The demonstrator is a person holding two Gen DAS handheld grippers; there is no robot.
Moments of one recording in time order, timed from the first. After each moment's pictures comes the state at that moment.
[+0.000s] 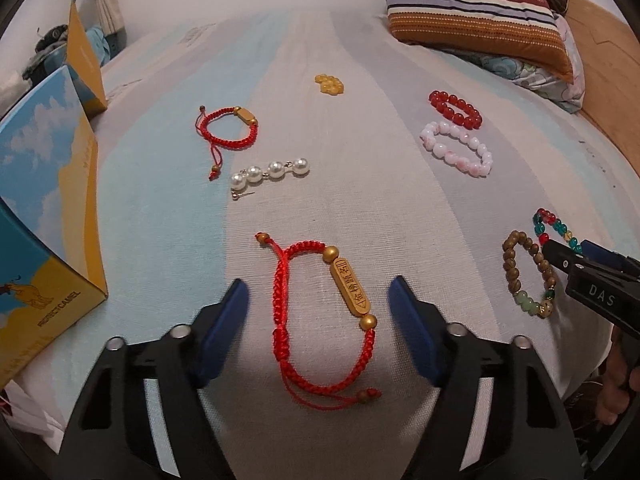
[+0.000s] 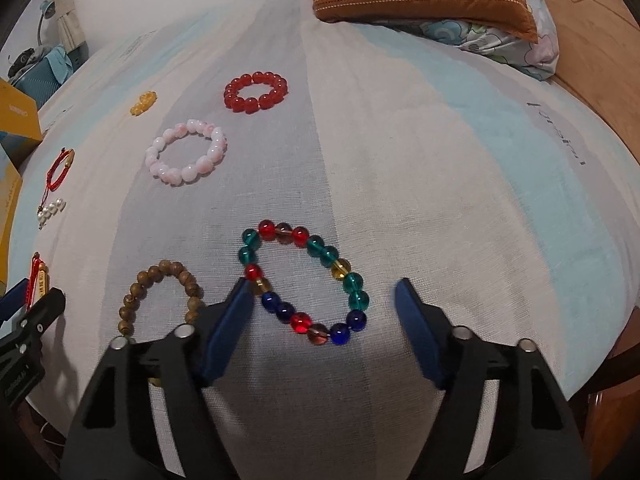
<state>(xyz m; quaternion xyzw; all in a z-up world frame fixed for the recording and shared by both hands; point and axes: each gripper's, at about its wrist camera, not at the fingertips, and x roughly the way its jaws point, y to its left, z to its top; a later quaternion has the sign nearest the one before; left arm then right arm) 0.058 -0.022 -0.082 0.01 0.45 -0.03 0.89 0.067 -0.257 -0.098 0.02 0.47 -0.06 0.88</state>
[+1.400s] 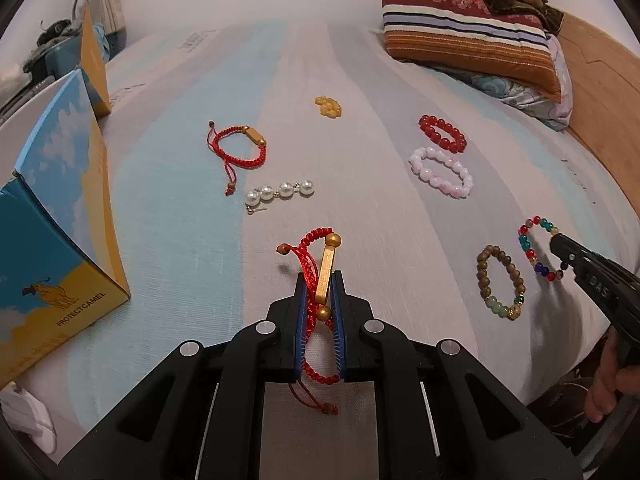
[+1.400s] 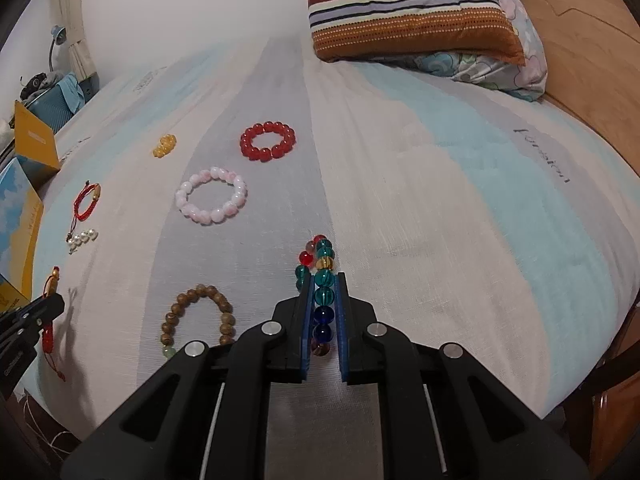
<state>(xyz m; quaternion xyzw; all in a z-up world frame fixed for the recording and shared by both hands) 0.046 -0.010 -0.057 -0.01 0.43 -0.05 0.90 0.043 -0.255 -0.064 0.04 0.41 -0.06 0.91</state>
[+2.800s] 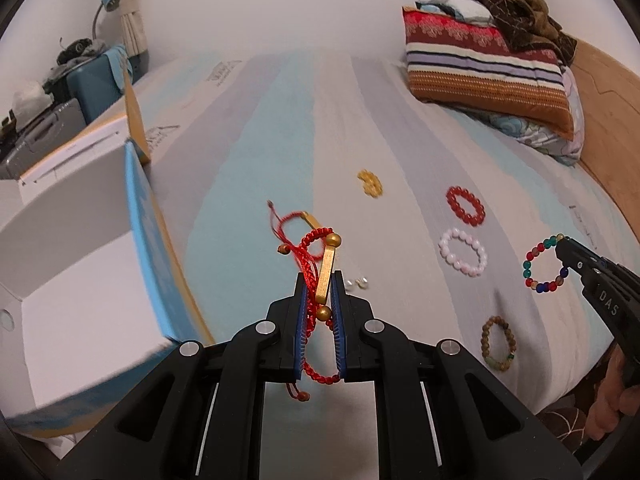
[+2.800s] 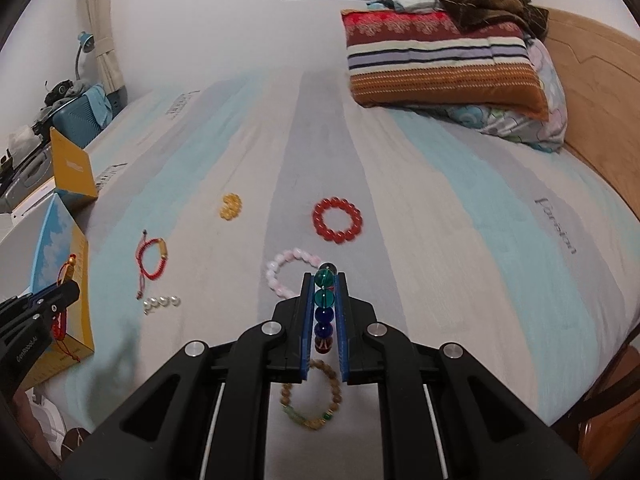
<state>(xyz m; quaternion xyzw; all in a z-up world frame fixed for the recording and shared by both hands) 0.068 0.040 0.033 -0.01 0.40 -0.02 0.91 0.069 -0.190 0.028 0.02 0.37 -0.02 0.93</state>
